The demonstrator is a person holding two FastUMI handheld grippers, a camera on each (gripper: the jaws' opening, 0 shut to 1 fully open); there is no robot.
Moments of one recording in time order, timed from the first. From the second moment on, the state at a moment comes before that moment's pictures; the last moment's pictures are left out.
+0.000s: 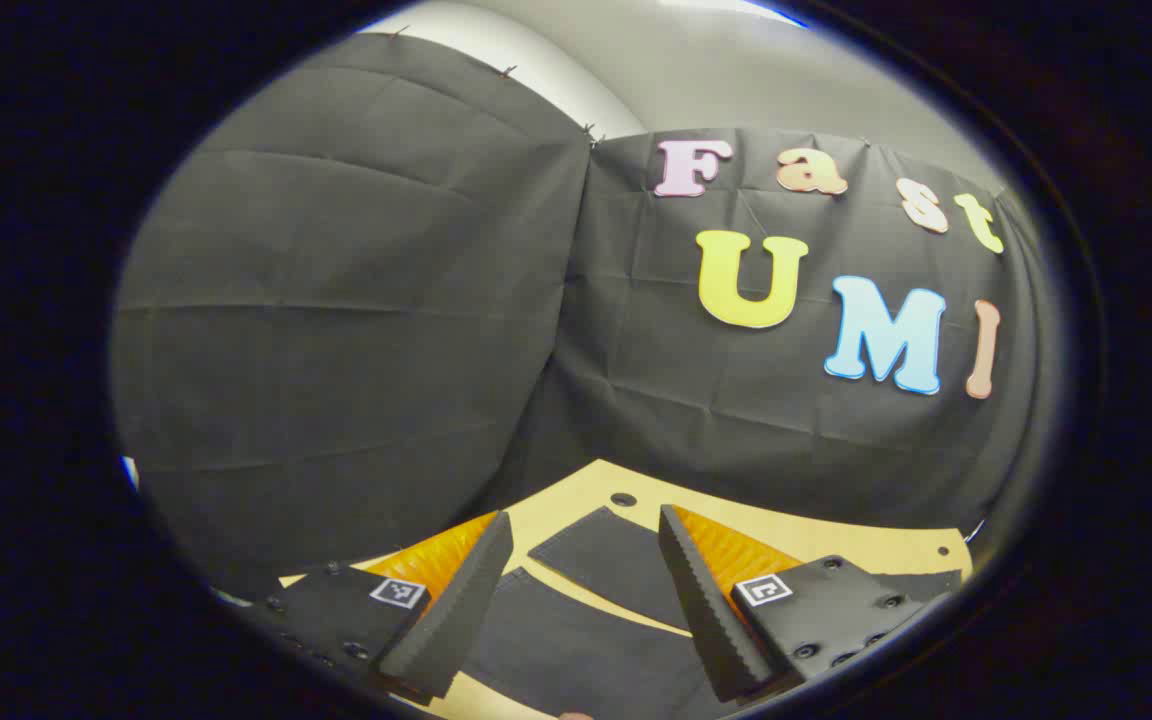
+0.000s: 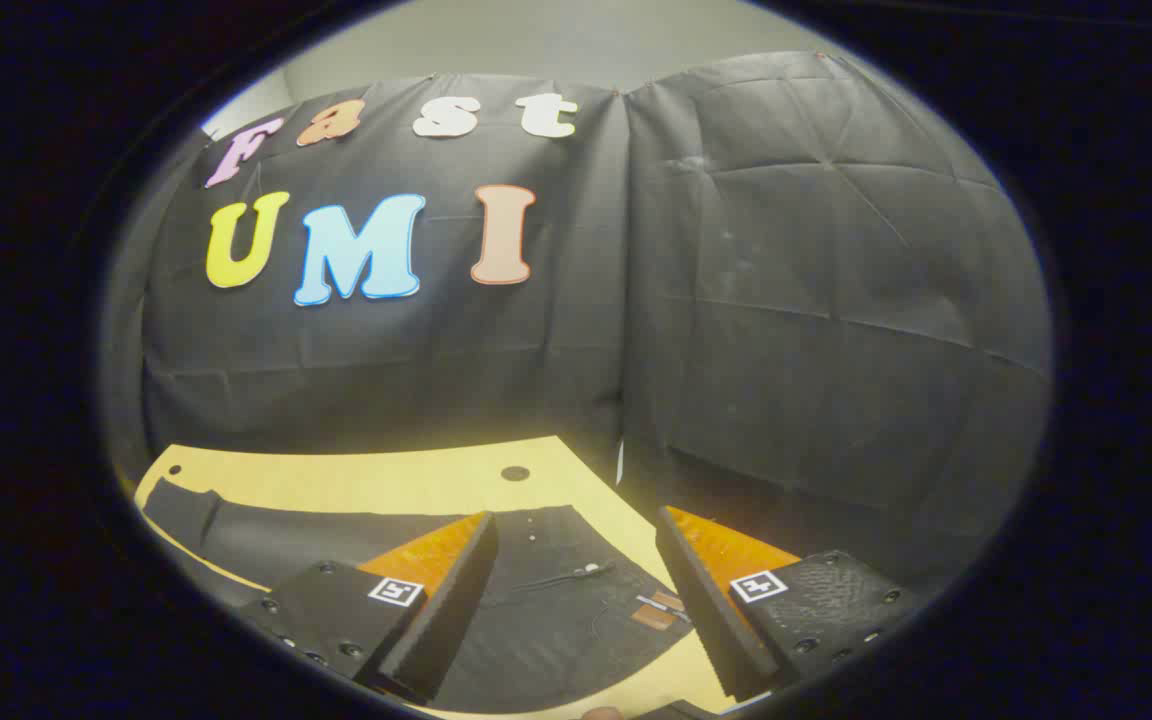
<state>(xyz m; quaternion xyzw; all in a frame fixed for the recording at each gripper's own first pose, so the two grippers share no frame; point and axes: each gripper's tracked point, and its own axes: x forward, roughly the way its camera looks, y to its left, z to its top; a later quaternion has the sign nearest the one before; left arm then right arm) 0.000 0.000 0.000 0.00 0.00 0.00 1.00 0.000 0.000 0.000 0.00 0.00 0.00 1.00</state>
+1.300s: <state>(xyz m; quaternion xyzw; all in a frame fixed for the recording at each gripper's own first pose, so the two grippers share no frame) -0.013 -0.003 -0.012 0.02 0.01 -0.02 1.00 -0.010 0.025 0.017 -0.02 -0.04 0.03 1.00</state>
